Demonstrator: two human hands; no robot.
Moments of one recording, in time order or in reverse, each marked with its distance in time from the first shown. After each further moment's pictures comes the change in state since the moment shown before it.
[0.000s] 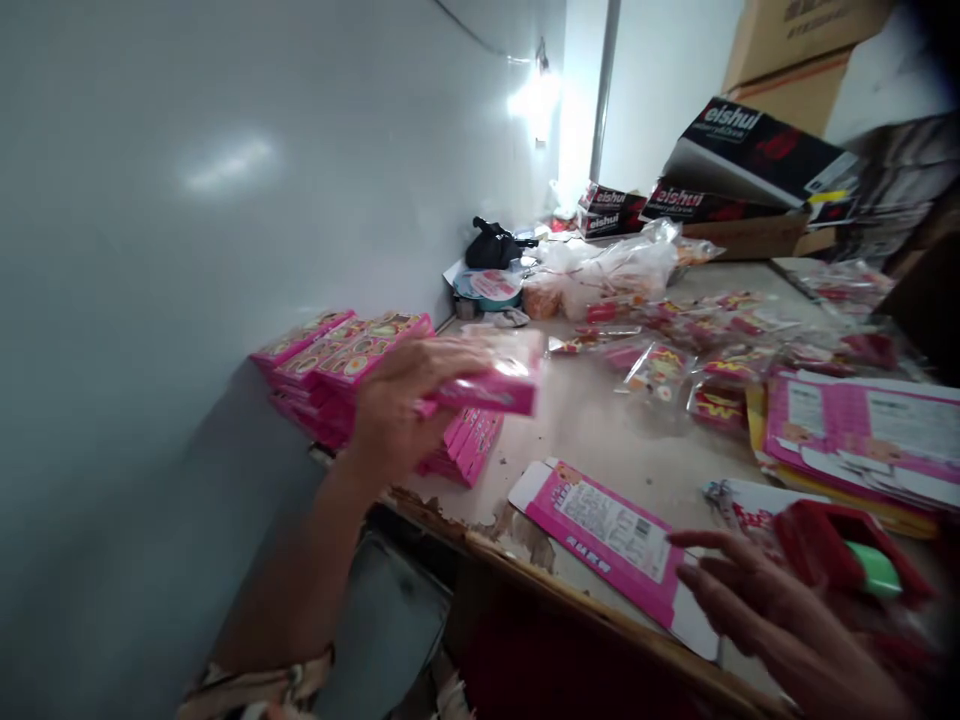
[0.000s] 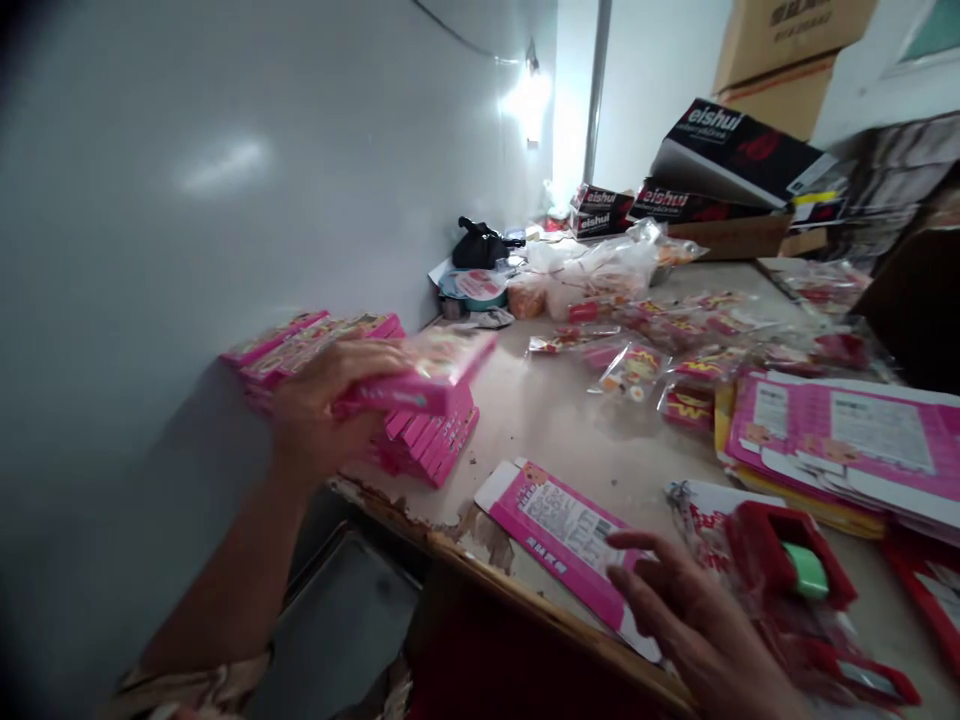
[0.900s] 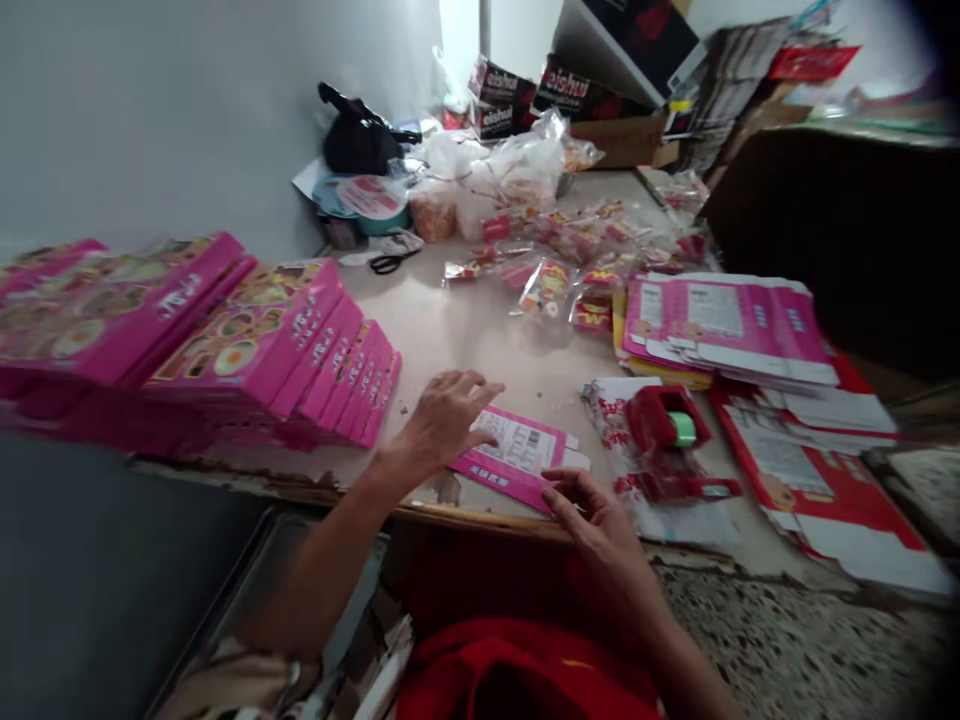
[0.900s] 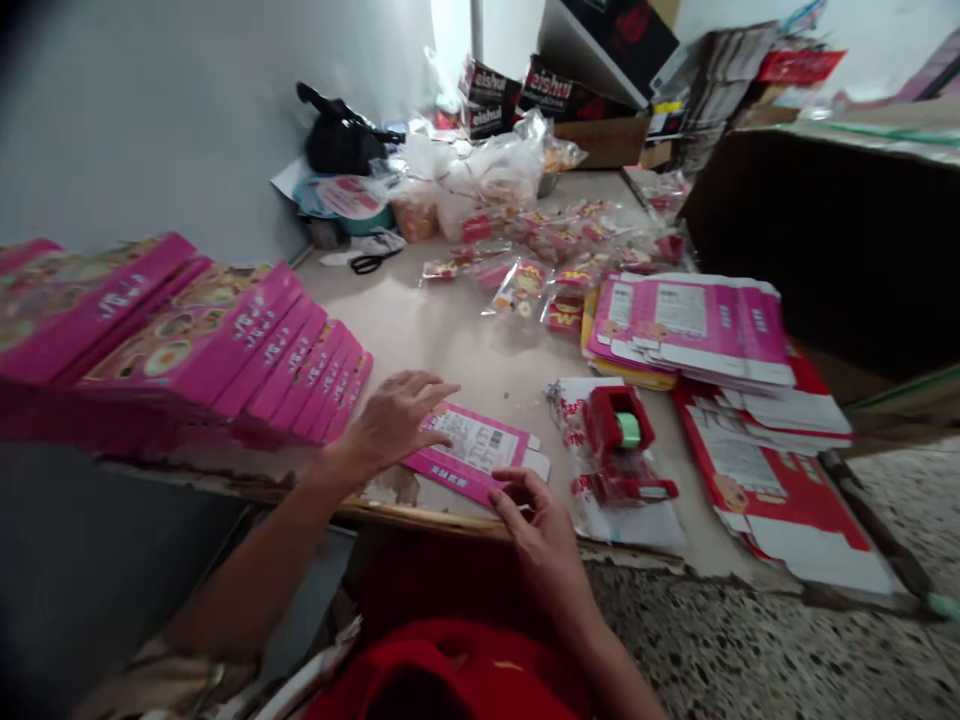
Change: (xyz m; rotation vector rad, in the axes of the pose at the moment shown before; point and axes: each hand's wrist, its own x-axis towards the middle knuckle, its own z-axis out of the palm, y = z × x) left_hand -0.053 0.016 0.202 -0.031 -0.689 0.008; right_hand -0.008 0.049 0.037 0.287 0.153 0.180
